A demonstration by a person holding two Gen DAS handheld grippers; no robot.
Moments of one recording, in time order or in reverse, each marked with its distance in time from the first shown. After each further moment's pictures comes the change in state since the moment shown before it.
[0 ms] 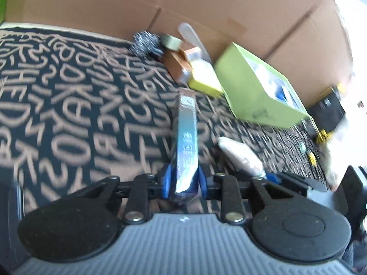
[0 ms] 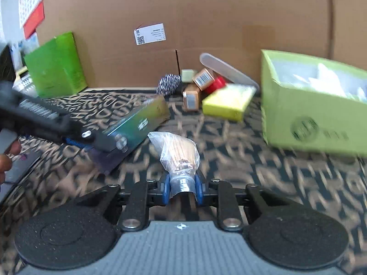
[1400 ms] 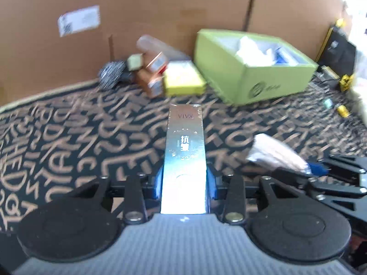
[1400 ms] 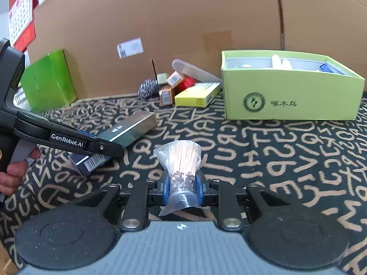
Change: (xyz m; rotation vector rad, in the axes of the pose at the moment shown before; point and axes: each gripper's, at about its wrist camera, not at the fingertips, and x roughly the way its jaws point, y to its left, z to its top) left arm 0.029 -0.092 0.001 0.374 -0.059 0.214; right arm -0.052 -0.014 -0.039 0.075 -0.093 -0.078
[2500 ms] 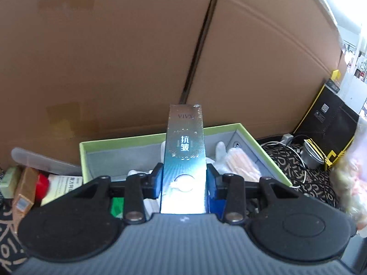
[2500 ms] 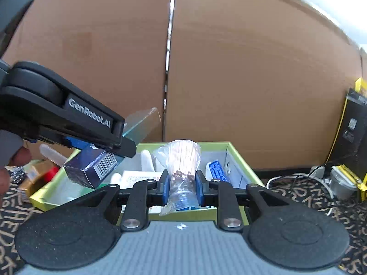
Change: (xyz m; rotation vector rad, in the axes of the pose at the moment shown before) left arm 0.134 -0.132 0.197 -0.079 -0.140 -0.113; right arm 0.041 -0.150 0.120 -0.032 -0.240 -0.401
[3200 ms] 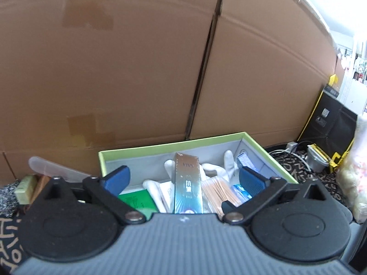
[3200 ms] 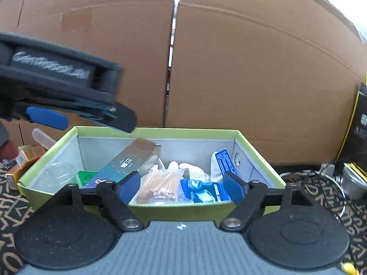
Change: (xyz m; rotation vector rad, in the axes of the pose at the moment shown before) left arm -0.036 0.009 -0.020 0.048 -0.131 0.029; right arm 0.021 0.000 -0.019 -0.028 0.006 0.017
